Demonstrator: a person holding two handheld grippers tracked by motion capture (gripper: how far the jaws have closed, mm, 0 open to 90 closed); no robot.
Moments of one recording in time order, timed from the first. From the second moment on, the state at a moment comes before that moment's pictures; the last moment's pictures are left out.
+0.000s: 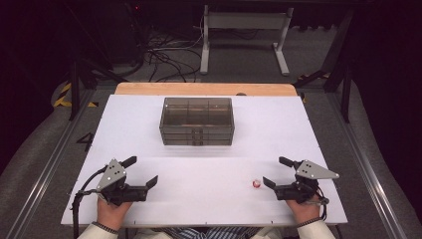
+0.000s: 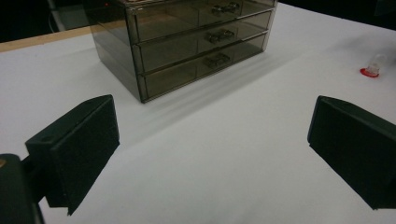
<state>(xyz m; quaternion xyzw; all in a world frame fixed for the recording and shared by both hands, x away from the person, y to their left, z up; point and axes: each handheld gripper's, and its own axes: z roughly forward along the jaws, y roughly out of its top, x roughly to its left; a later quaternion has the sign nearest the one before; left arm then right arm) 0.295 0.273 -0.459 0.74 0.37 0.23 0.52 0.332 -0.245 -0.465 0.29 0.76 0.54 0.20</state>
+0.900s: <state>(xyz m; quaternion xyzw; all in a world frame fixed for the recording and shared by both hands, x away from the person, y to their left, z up) 0.323 0.244 -0.443 0.75 0.34 0.21 0.53 0.333 -0.245 -0.468 0.30 0.77 0.53 0.19</state>
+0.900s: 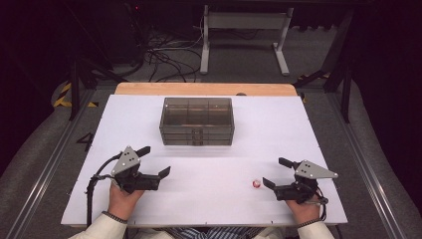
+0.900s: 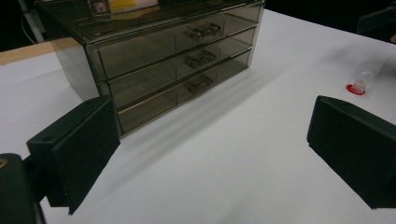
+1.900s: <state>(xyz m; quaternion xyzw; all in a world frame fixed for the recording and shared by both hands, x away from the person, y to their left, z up) 0.354 0.207 -0.437 0.77 0.32 0.19 0.52 0.334 -0.245 -0.468 0.30 0.77 0.53 0.19</state>
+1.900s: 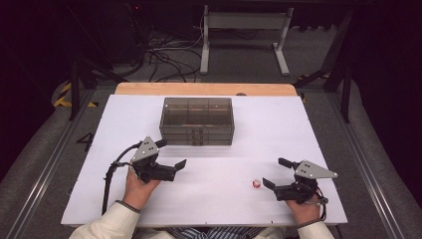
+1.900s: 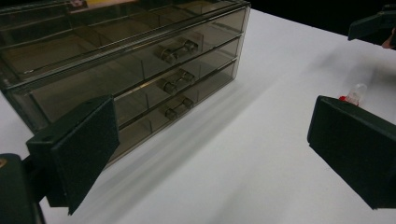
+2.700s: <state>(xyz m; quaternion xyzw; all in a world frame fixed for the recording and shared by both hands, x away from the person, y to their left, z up) 0.367 0.182 -0.435 0.79 0.30 0.19 0.50 0.333 -0.245 -0.468 0.29 0.77 0.53 0.19</state>
